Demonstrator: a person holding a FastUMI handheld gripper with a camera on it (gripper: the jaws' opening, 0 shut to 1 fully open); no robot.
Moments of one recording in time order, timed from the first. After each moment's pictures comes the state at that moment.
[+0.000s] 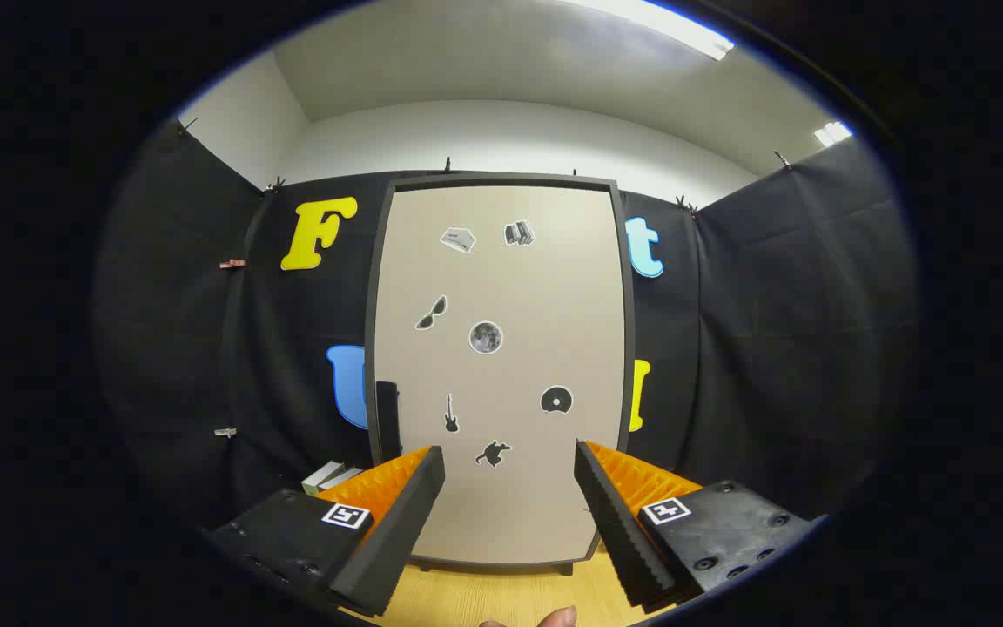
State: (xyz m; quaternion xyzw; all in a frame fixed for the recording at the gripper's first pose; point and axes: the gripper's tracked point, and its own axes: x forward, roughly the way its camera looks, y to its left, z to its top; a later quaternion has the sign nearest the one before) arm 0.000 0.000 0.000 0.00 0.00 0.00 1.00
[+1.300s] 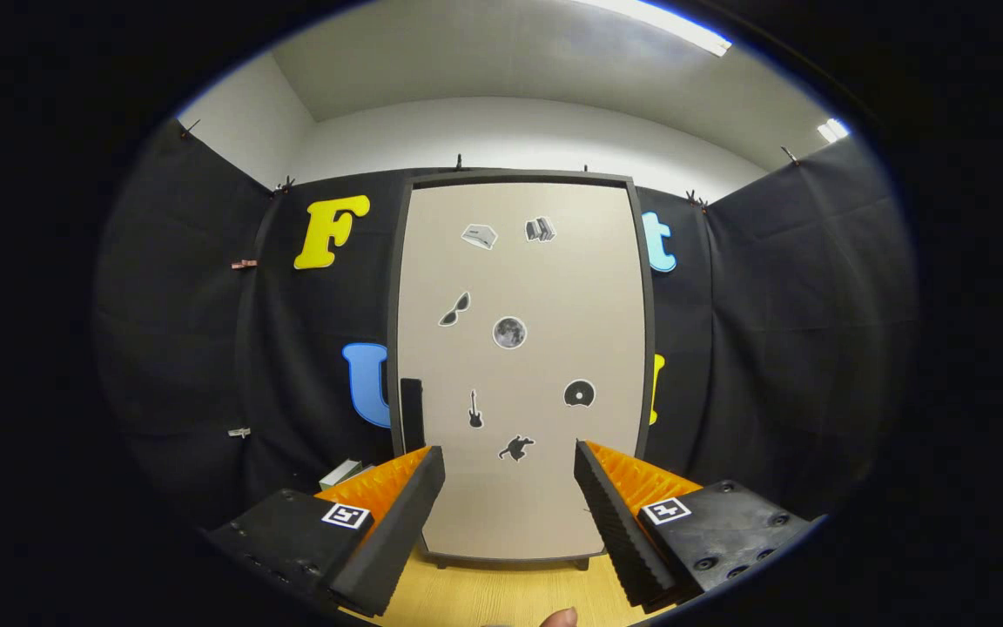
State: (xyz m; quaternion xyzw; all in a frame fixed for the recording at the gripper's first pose) arm -0.003 0.025 -0.003 0.01 0.01 0.02 1.00
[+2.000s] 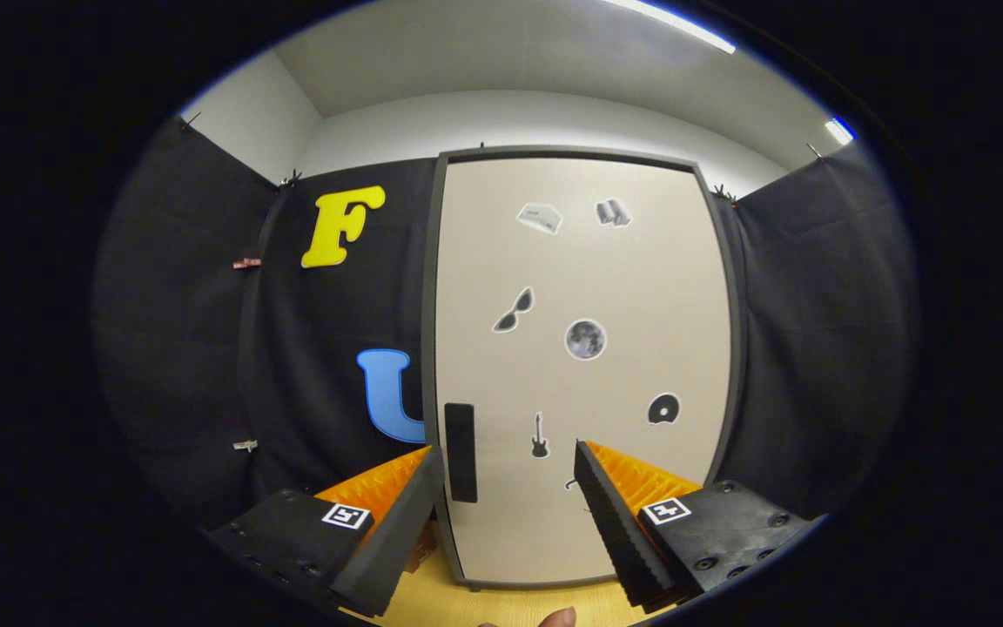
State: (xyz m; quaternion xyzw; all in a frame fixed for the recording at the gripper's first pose) arm 0.097 0.115 -0.020 0.00 0.02 0.05 1.00
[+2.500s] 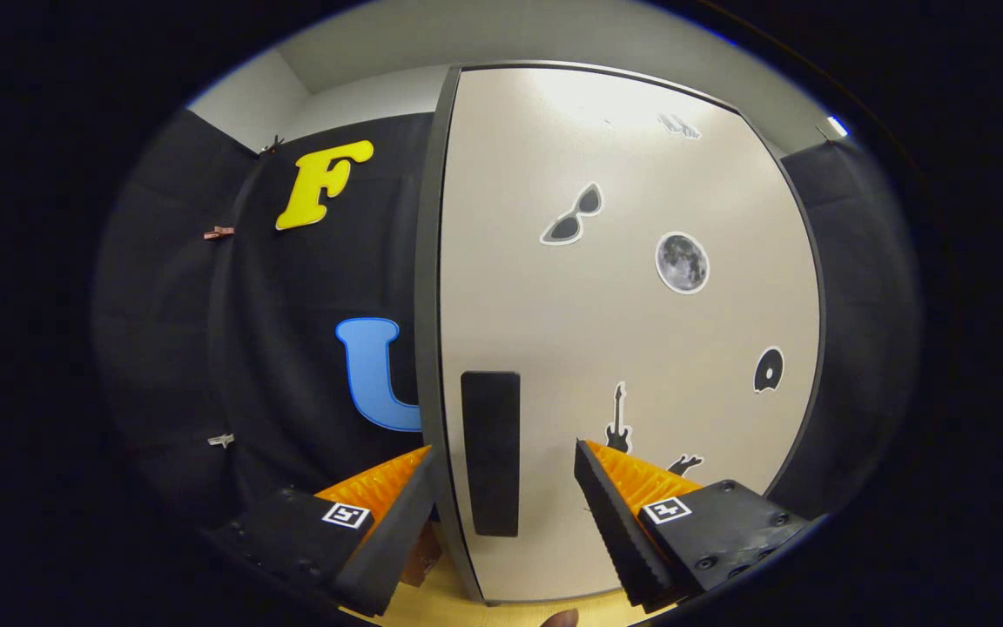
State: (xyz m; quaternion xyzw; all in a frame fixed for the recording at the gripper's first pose) arm 0.201 0.153 -0.087 0.01 0.05 0.02 1.00
